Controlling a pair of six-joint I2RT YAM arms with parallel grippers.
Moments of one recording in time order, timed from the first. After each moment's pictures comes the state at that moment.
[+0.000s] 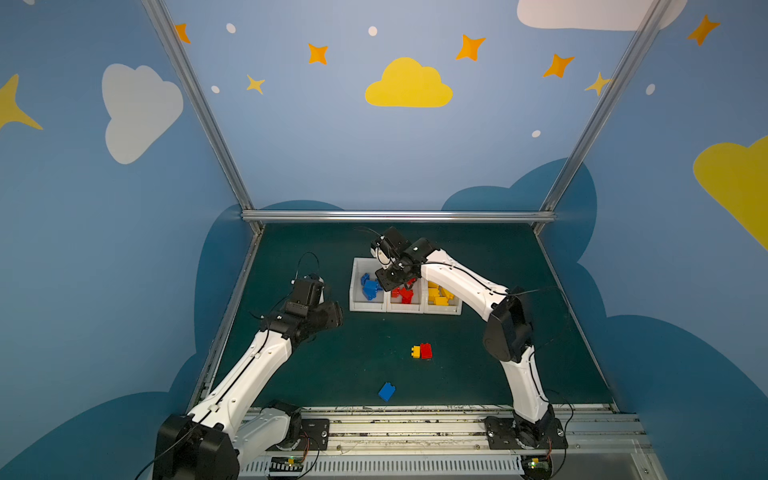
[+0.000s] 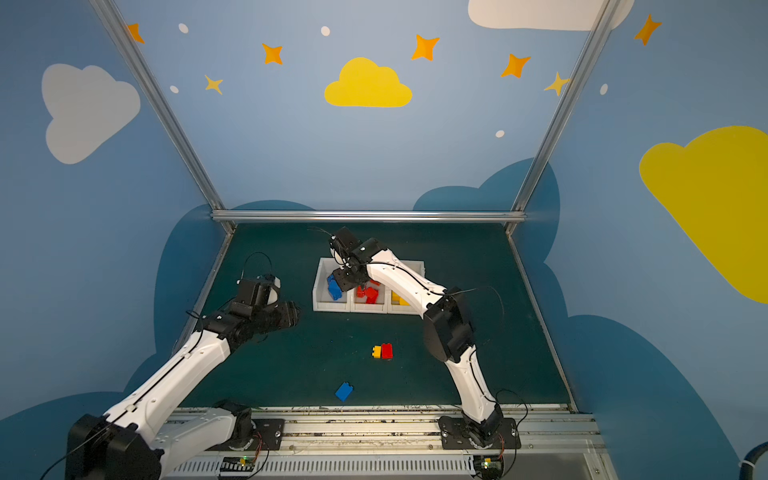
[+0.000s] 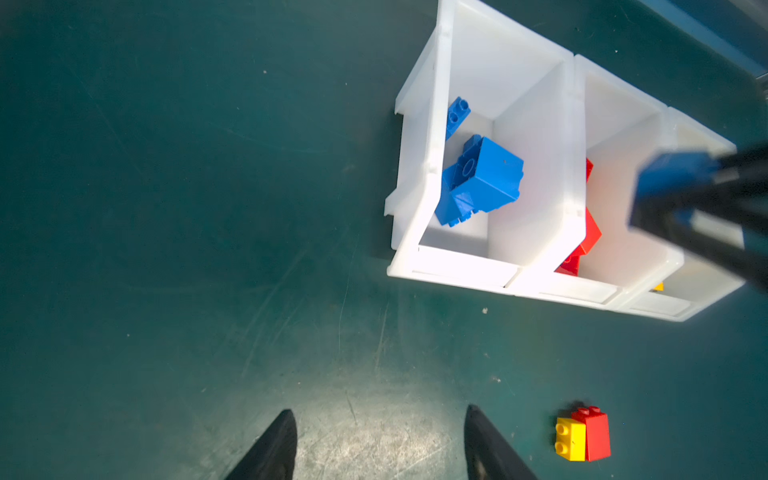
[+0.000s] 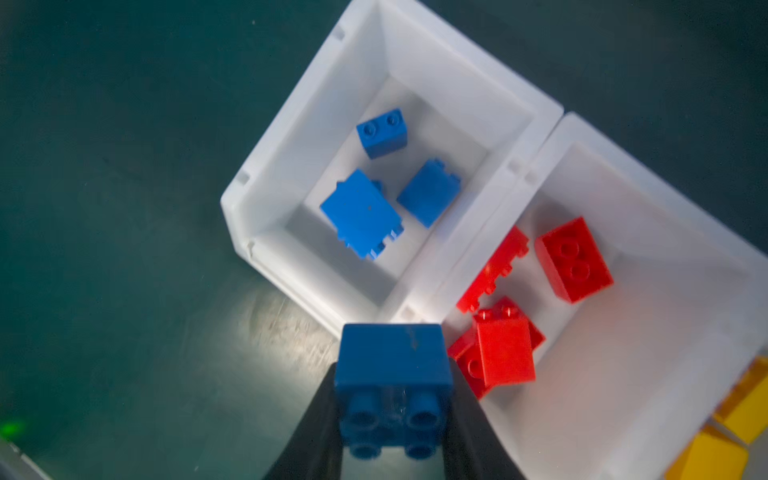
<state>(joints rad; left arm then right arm) -0.27 1.06 0.75 -0.59 0.08 -0.48 0.81 2.21 2.12 -0.98 -0.01 0.14</state>
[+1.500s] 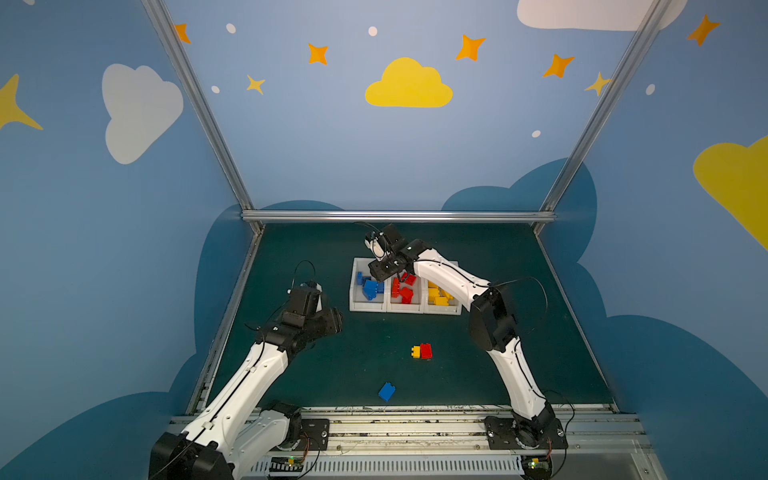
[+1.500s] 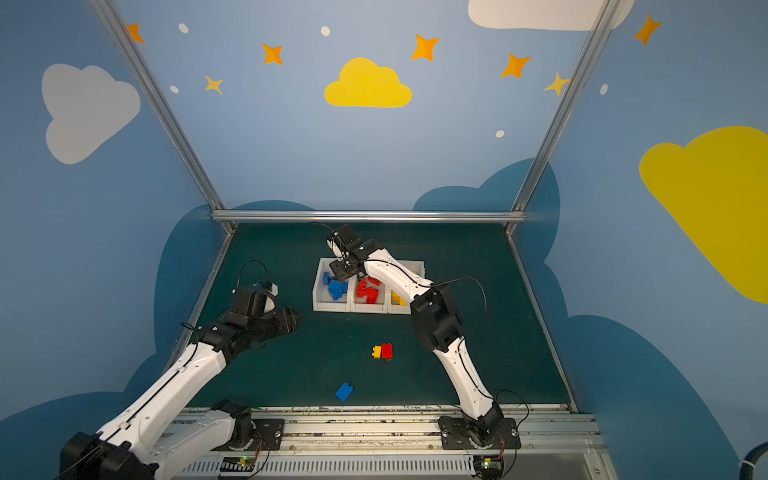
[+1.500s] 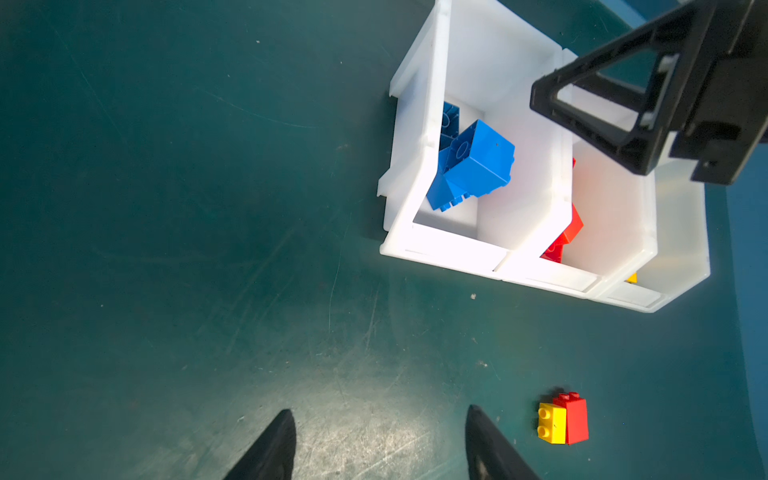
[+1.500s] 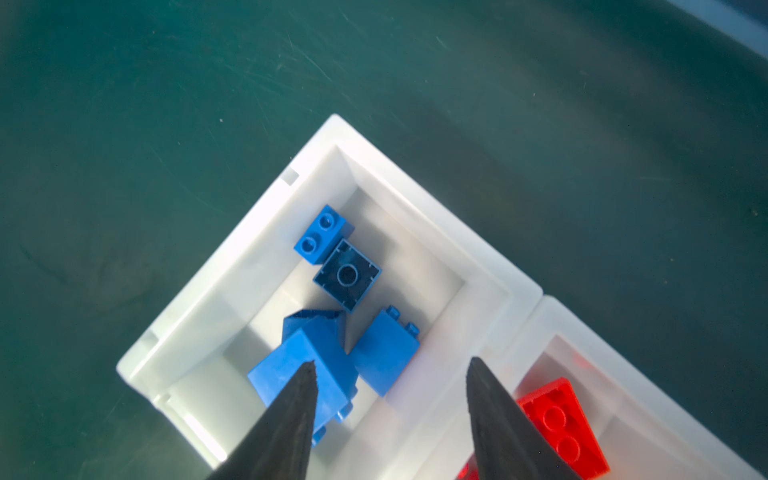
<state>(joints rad) -0.27 0.99 0.68 -0.57 0.11 -0.53 0.77 2.32 2.13 -0.75 0.00 0.04</state>
